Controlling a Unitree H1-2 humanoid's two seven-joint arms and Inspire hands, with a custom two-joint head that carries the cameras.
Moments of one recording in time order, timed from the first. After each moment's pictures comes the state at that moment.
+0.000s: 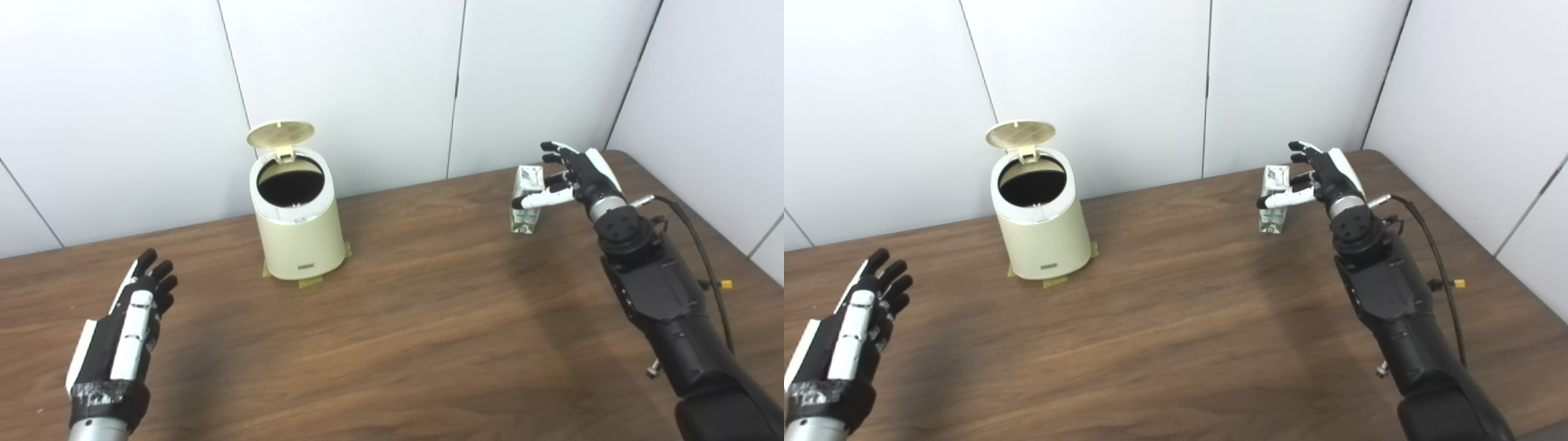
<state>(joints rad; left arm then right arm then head) -0.06 0.13 0.08 -0.43 -0.10 0.43 -0.10 -0.49 -0.51 -0.08 0.32 -0.24 0.42 -0.02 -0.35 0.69</state>
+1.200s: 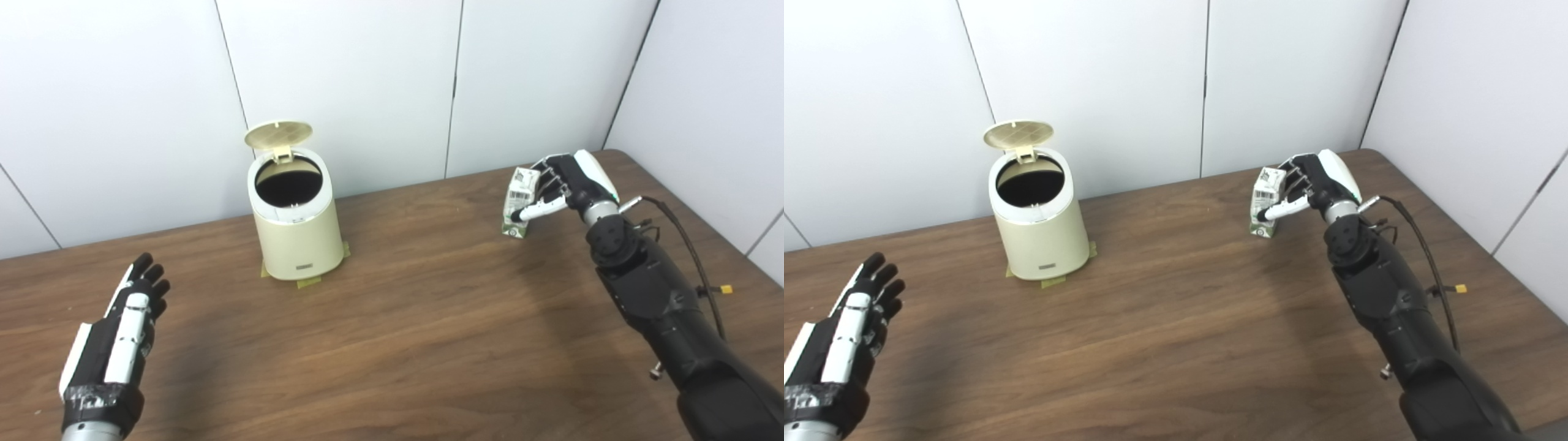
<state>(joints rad) -0.06 0.15 0.07 -0.45 -0.12 0.47 -0.08 -0.50 -0.54 0.01 0.49 -0.36 0.18 -0.11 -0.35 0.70</state>
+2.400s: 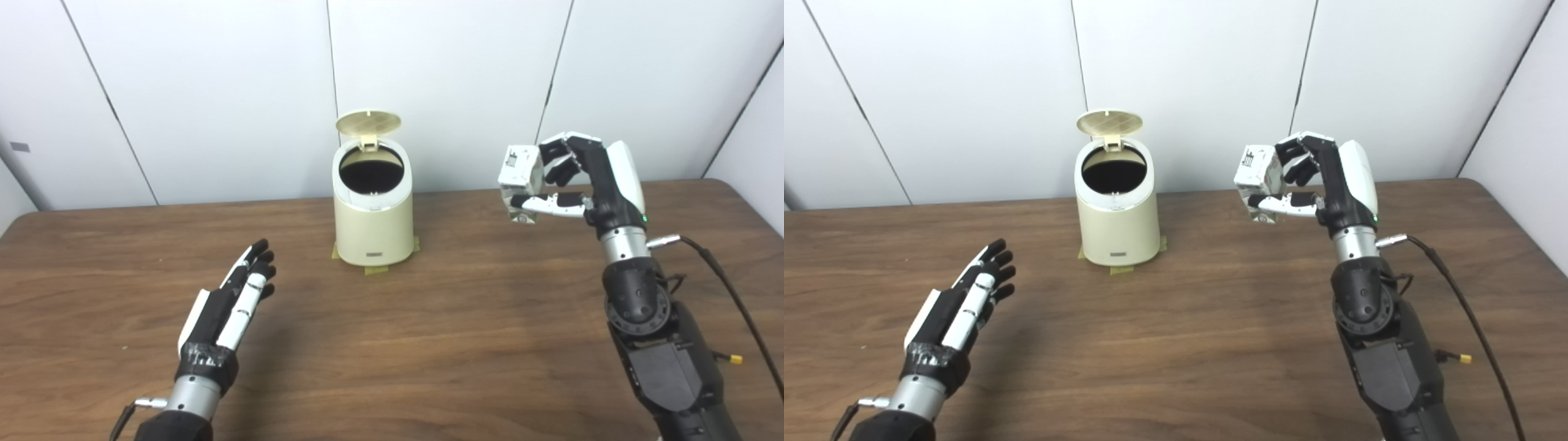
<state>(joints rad) -0.02 0.11 0.00 -0.38 -0.03 0.41 -0.08 -0.41 -0.29 0.01 0.01 -0.45 0.05 -0.19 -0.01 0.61</state>
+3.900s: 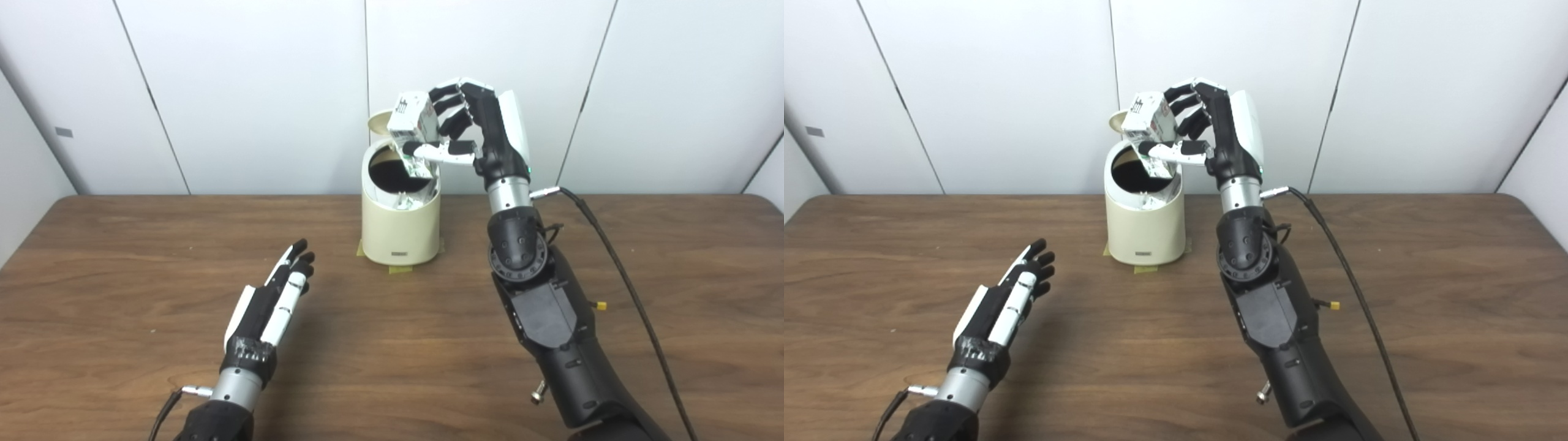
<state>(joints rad) -0.01 0.07 -0.03 -0.34 0.04 0.35 -0.07 -0.72 0.00 0.10 0.33 -0.46 -0.01 -0.30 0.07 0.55</state>
